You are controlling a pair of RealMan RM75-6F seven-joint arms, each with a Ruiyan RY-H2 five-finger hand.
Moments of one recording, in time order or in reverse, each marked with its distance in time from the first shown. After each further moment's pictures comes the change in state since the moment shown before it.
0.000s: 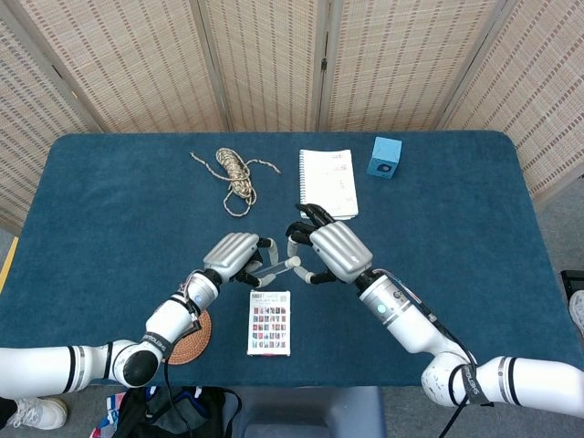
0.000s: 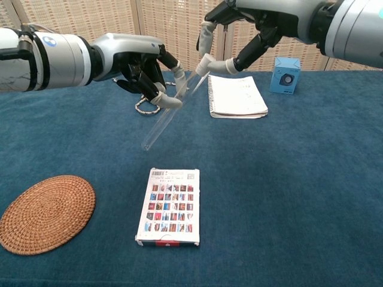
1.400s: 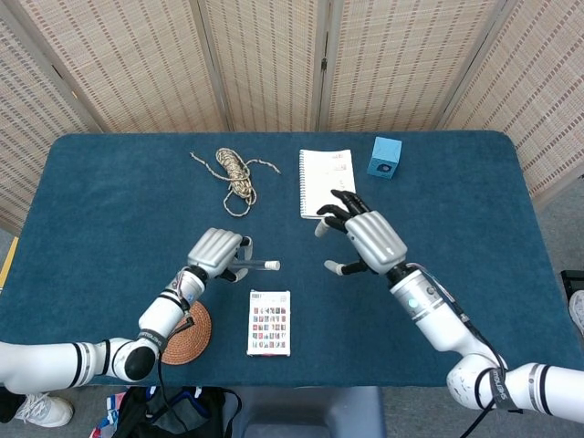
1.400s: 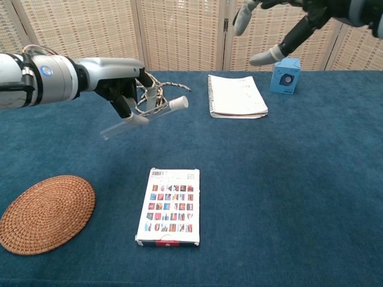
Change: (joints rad) left arm -0.023 -0.039 0.134 0.128 -0.019 0.075 0.264; right arm -0.088 0.123 -0.010 -0.021 -0.030 0.062 0.084
